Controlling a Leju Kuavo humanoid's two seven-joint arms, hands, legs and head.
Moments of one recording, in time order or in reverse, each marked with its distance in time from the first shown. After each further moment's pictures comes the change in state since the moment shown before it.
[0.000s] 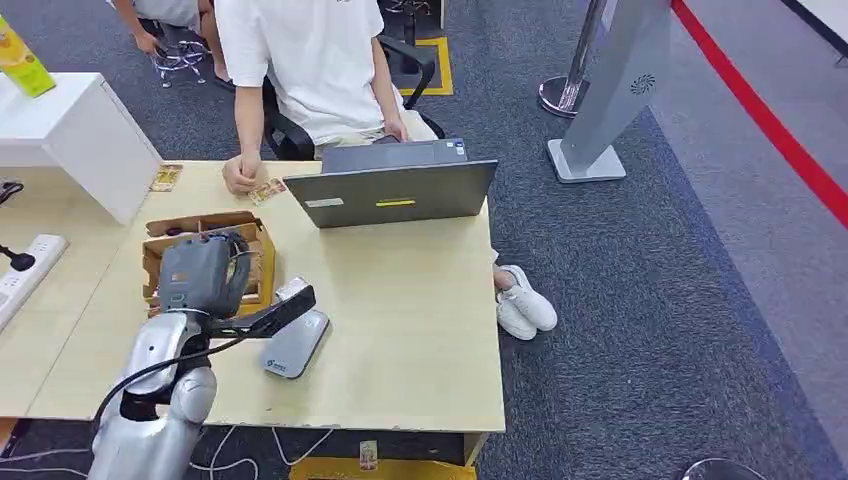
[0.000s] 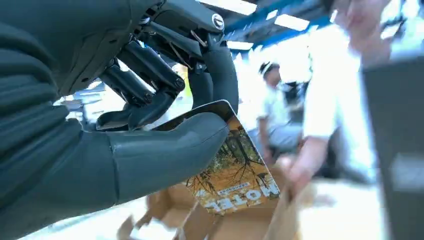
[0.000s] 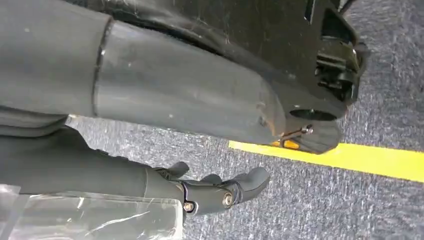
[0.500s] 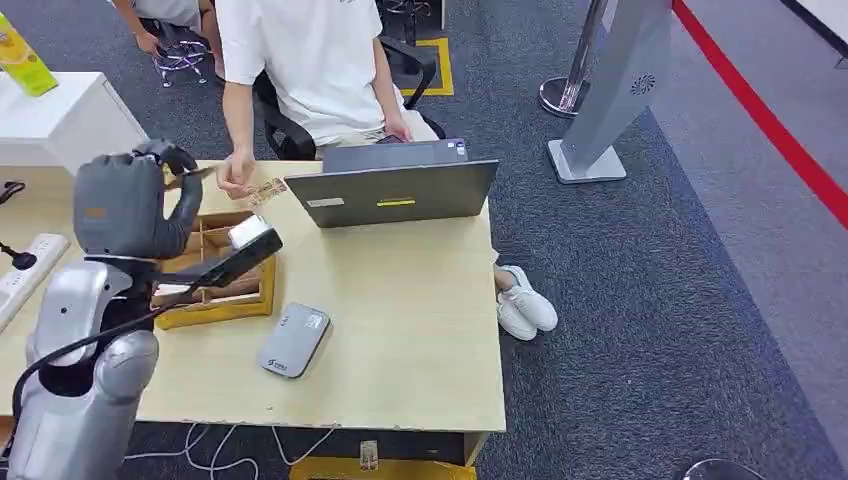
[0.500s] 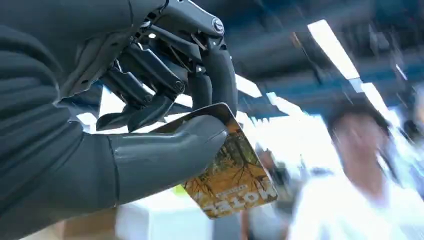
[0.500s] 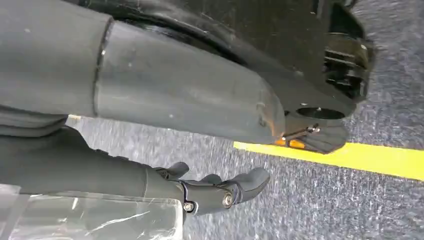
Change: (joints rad) left arm -0.213 0.105 -0.059 -0.183 -0.029 0.043 0.118; right arm -0.006 0.000 0.035 0.002 0.026 0.030 0.024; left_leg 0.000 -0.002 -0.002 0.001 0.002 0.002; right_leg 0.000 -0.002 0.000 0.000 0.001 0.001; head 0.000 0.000
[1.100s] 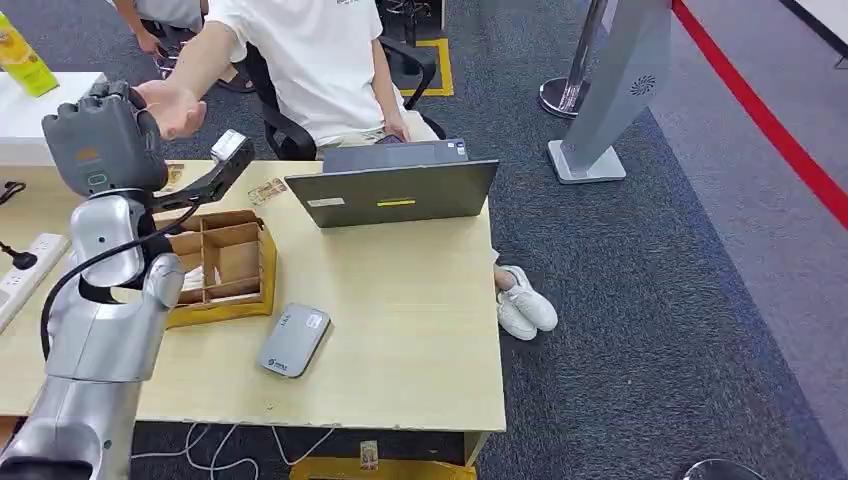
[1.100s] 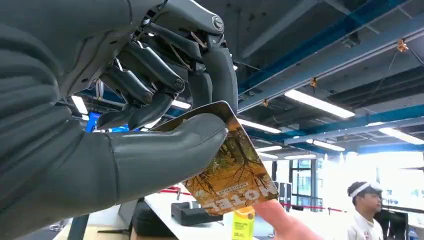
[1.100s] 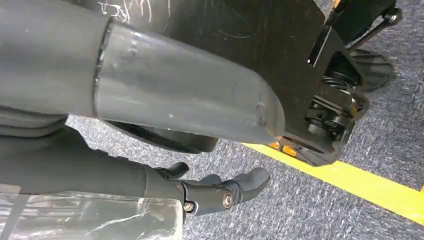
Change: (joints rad) left arm -0.213 -0.026 0.028 0.455 -0.158 0.208 0.182; right arm -0.051 0.008 0.143 0.000 0.040 0.030 0.052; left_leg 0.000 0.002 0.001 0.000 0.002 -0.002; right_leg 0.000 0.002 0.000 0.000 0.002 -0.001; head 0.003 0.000
